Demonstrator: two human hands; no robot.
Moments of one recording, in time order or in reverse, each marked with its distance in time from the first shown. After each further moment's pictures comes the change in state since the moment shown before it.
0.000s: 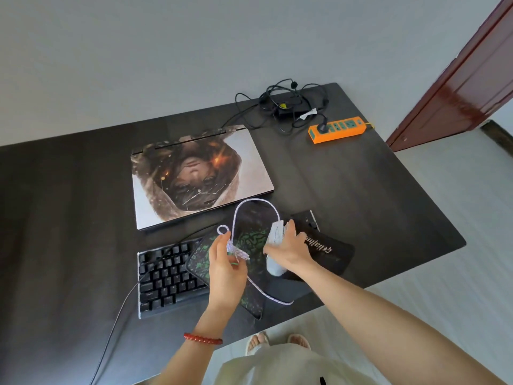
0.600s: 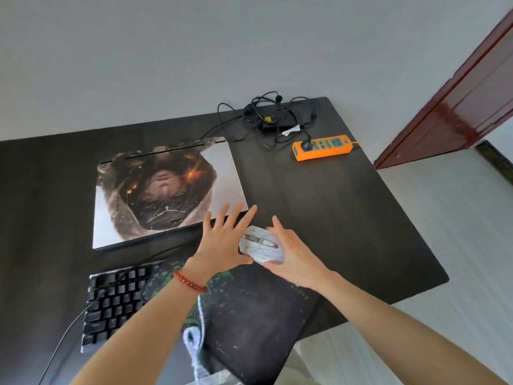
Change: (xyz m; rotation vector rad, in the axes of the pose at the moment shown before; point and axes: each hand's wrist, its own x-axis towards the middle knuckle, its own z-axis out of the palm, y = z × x) left_hand 0.107 0.052 0.050 0.984 -0.403 0.454; right_hand 0.052 0.043 -0.082 -0.176 -0.102 -0.707
